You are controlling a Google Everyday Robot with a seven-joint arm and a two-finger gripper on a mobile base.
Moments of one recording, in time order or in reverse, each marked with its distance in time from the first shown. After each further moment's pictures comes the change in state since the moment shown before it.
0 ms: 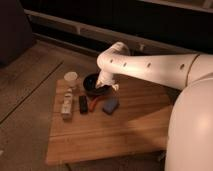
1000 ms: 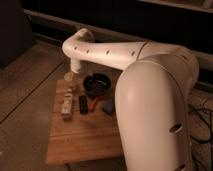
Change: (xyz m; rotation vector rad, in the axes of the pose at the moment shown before) arm 0.030 0.222 0.026 0.008 0.040 -0.619
